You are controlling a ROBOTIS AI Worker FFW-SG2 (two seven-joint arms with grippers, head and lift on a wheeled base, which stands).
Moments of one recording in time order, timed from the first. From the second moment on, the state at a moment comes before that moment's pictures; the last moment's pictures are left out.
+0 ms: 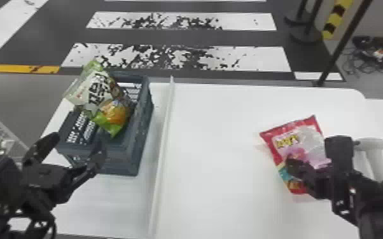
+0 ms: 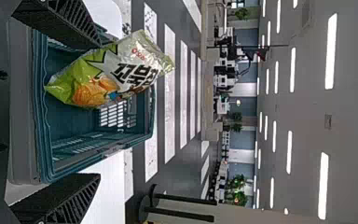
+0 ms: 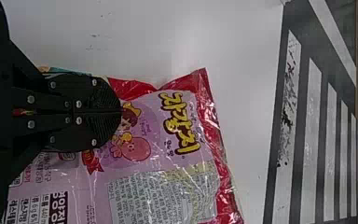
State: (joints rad) left arm 0.69 0.20 0.21 -2.22 0.25 0.16 -0.15; right arm 0.24 -0.18 -0.06 -1.75 0.02 0.70 0.39
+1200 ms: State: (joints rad) left arm 0.69 0.19 0.21 -2.20 0.25 0.14 -0.16; right arm 0.22 -0.18 -0.20 -1.89 -0.05 0.65 0.37
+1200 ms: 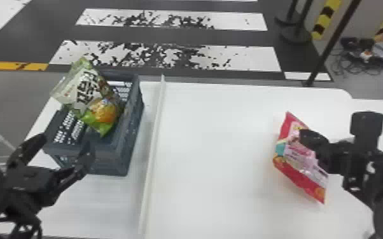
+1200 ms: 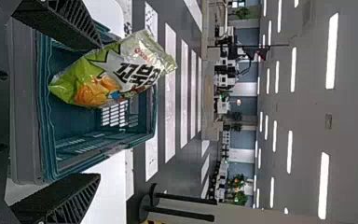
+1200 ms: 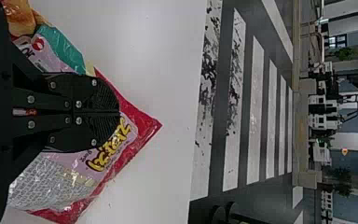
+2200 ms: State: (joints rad) left arm 0.69 0.19 0.22 -2.19 0.25 0.13 -0.16; right arm 0.33 -0.19 -0.05 -1.97 0.03 0.74 0.46
